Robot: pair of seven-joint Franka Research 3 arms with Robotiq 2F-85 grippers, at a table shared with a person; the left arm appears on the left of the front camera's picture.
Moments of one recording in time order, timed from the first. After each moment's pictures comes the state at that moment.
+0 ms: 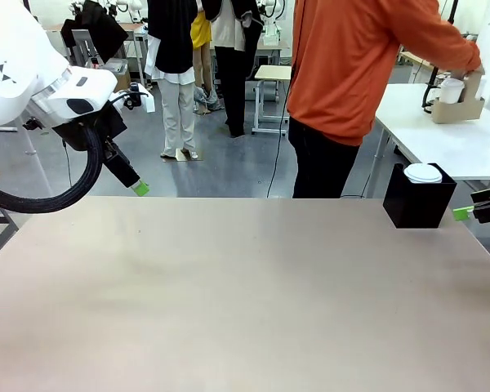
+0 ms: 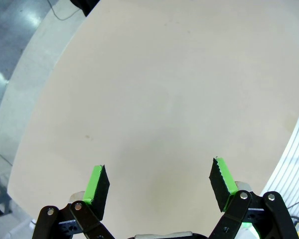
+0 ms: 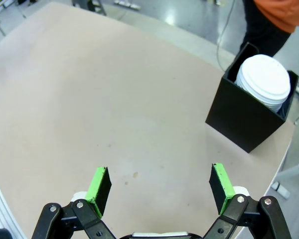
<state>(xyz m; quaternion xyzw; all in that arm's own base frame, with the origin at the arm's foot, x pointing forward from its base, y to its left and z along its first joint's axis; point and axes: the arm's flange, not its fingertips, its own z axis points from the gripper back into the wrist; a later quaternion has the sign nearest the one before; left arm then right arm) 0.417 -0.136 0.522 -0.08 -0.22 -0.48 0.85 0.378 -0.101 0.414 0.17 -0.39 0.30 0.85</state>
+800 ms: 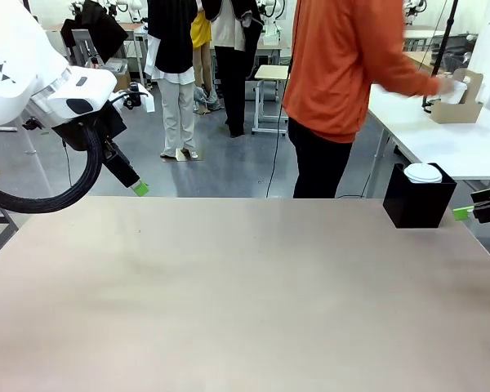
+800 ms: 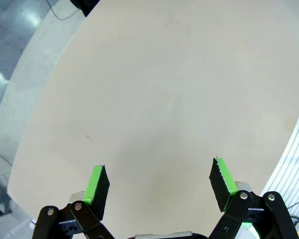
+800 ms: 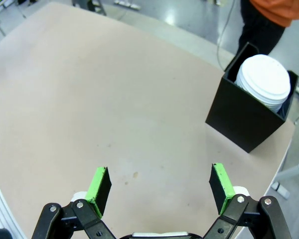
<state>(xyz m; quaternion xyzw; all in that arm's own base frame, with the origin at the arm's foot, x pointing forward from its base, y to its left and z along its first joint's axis) 0.417 -0.136 0.522 -0.08 -0.22 -0.48 0.85 0.378 -0.101 0.414 0.17 -0.39 0.30 0.85</state>
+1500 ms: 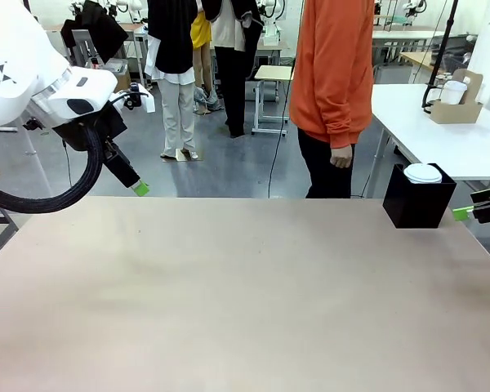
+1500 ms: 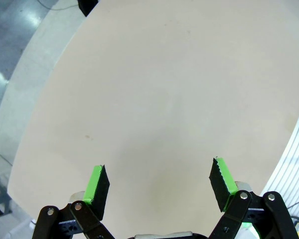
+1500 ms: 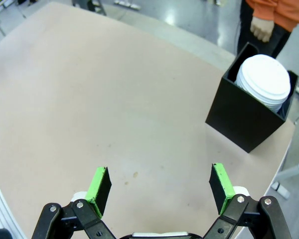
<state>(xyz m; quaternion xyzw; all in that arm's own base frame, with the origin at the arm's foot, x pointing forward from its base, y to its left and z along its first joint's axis) 0.417 -0.136 0.522 -0.08 -0.22 -0.48 0.85 0.378 -0.101 0.414 0.17 -0.39 0.30 0.85</state>
